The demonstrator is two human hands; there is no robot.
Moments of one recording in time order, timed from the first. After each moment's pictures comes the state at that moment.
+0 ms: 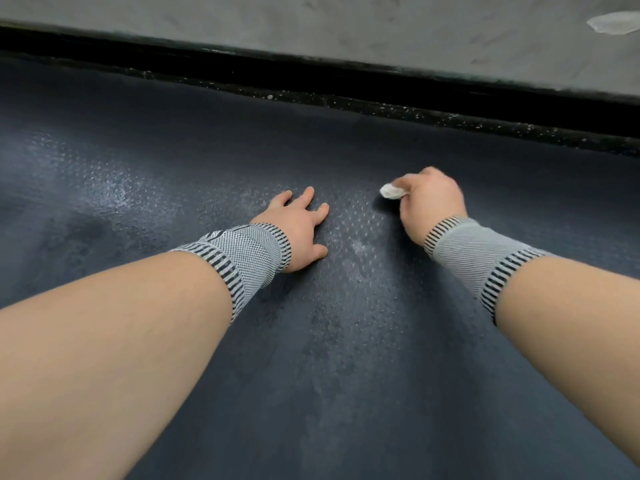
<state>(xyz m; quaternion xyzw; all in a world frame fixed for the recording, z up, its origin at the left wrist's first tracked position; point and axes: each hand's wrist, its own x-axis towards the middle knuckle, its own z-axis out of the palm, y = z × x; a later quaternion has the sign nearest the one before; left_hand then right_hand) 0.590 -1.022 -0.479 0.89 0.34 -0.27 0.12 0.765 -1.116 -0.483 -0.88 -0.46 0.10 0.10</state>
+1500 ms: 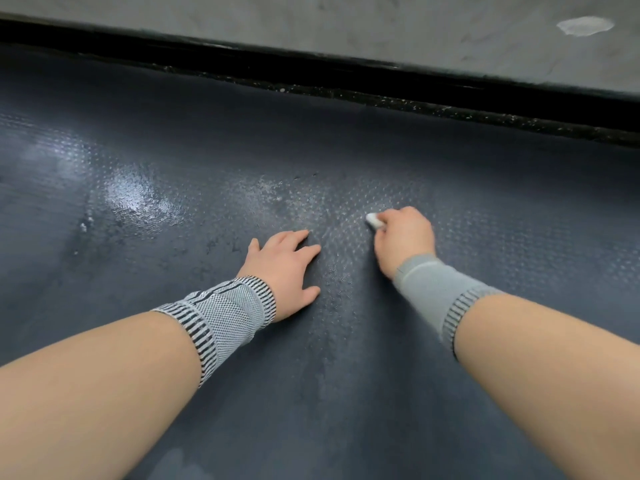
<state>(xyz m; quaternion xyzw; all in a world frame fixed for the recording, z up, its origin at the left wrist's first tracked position) 0.499 -1.096 -0.477 0.91 0.34 -0.21 0.14 0.681 -1.163 -0.489 -0.90 -0.39 0.16 0.07</state>
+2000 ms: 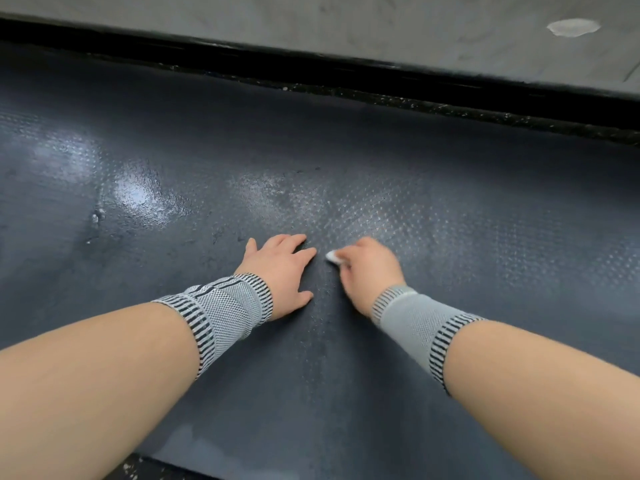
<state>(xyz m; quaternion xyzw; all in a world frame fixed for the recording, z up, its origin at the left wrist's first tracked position) 0.482 -1.108 -0.470 0.91 0.32 -0.25 0.11 0.618 -1.197 -0.484 -0.83 -0.51 0.22 0.07</state>
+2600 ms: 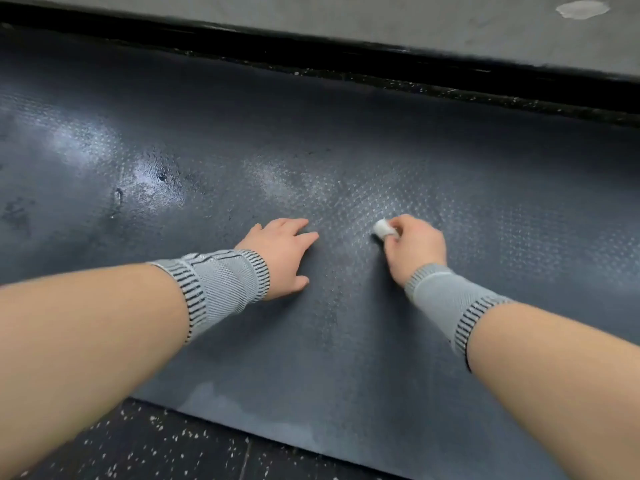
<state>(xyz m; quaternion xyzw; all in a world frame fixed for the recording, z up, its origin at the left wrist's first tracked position) 0.458 -1.113 -0.450 0.92 0.28 -0.27 0.09 0.639 -1.222 -0.480 -0.91 -0.35 0.17 0.12</state>
